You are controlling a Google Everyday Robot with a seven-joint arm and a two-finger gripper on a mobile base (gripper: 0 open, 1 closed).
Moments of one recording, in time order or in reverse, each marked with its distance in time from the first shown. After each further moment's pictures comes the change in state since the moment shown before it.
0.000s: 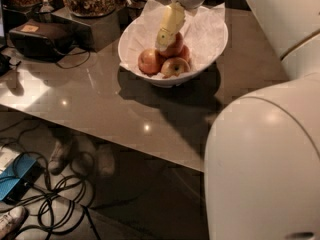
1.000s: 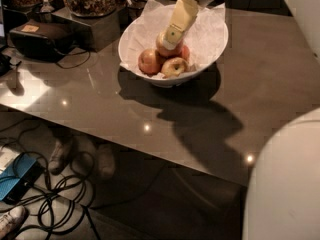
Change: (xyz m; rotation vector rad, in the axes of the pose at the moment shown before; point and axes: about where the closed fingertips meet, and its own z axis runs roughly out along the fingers) arm 0.021 0.022 -0.038 0.011 -0.051 -0.038
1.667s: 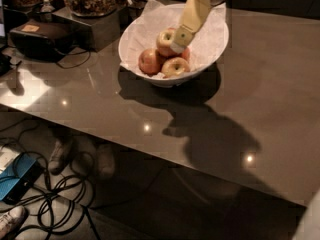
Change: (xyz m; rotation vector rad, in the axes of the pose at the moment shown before) arm 0.019 0.023 -0.029 0.012 -0.036 -0.064
